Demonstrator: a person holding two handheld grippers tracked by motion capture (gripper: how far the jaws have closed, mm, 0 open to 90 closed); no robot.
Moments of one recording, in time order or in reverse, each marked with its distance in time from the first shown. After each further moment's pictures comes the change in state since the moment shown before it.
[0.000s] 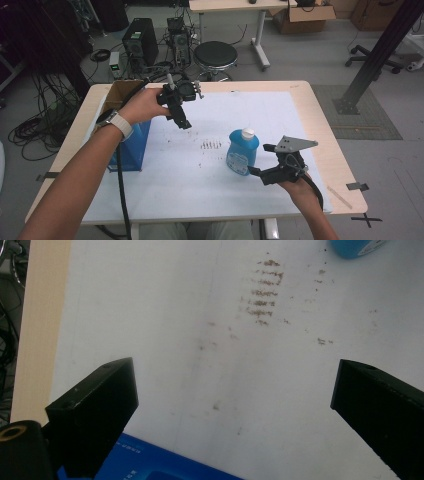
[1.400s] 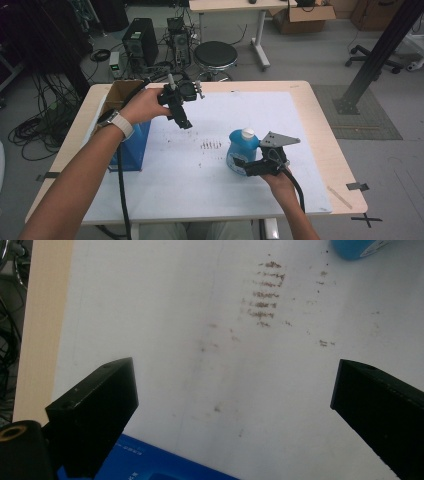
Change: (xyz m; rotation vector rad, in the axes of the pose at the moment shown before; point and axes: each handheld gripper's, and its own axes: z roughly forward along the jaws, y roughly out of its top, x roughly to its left) left arm 0.000 0.001 0.001 -0.003 0.005 -0.001; right arm -0.002 0.002 0.047 -0.082 -0.011 0.035
